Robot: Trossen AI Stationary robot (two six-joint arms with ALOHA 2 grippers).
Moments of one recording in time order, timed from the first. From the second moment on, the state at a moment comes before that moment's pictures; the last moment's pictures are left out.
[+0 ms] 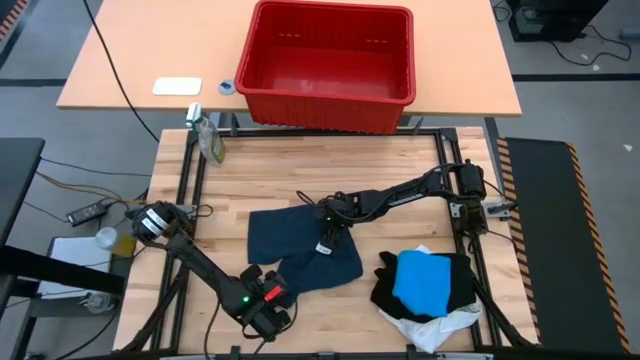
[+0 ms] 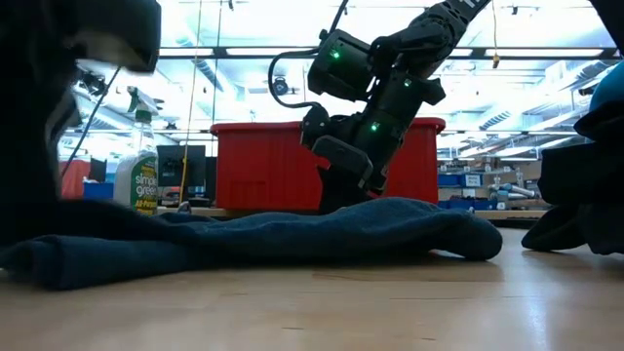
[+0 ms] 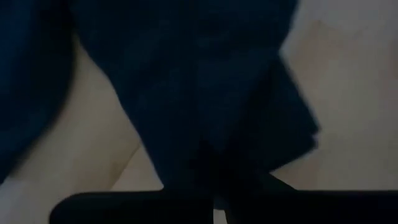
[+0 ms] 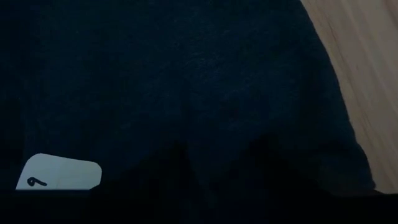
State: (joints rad) left arm -0.73 1.93 1.27 -0.77 -0.36 -1.31; right arm 0.00 1.99 1.19 -0.26 0.05 0.32
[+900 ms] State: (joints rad) left arm -0.56 1.63 1.31 -1.04 -0.35 -0.75; right arm 0.01 1.99 1.19 -0.26 0.05 0.31
